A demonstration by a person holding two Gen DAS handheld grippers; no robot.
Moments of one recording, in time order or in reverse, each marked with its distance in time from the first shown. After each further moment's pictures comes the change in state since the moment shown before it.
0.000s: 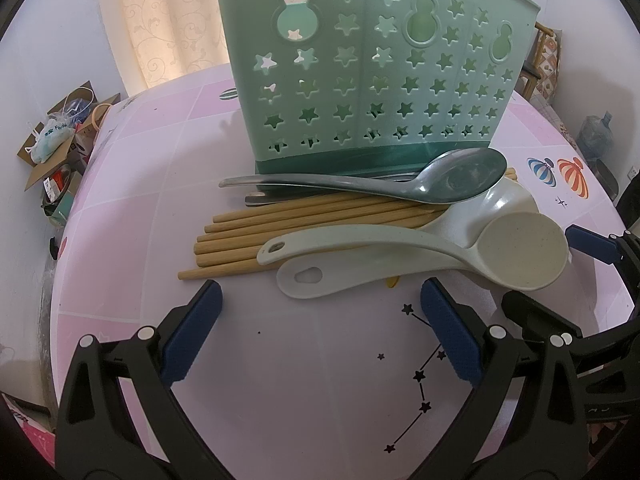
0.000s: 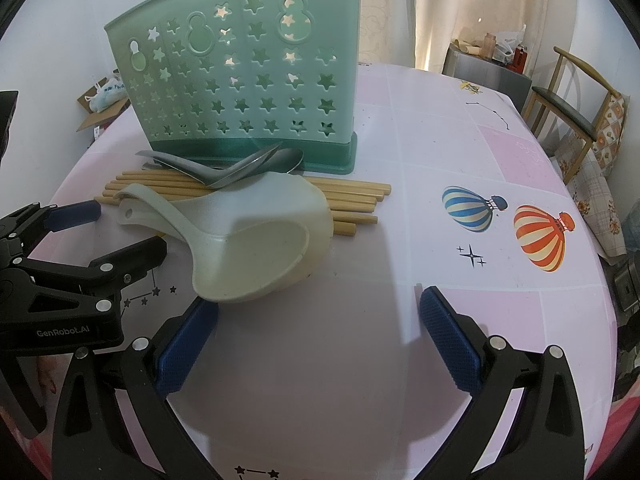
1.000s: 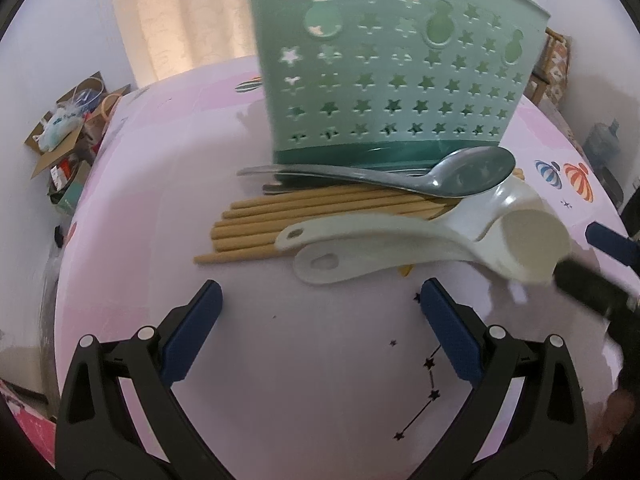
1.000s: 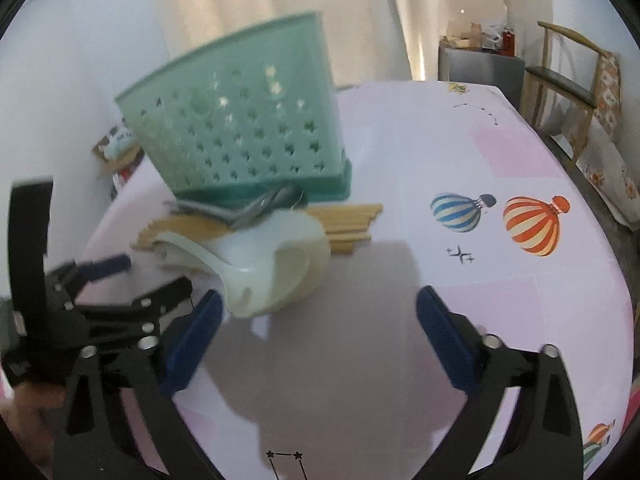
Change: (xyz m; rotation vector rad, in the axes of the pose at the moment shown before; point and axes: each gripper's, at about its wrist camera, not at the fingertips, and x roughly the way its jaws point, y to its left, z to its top) left arm -0.002 0.005 -0.003 -0.041 0.007 0.025; right arm -0.029 -0.025 0.003 0.158 -0.080 0.126
